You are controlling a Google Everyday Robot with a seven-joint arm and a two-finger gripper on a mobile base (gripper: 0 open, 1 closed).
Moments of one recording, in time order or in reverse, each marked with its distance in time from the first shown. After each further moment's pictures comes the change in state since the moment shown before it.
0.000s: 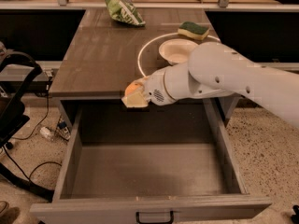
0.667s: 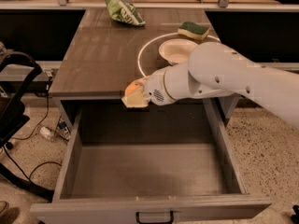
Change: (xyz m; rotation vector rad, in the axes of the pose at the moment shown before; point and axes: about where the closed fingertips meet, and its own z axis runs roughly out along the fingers) arm 0.000 0.000 0.000 0.000 0.000 0.000
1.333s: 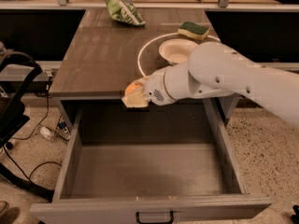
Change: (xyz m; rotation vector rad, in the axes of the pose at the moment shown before) arm 0.000 0.000 0.000 0.000 0.000 0.000
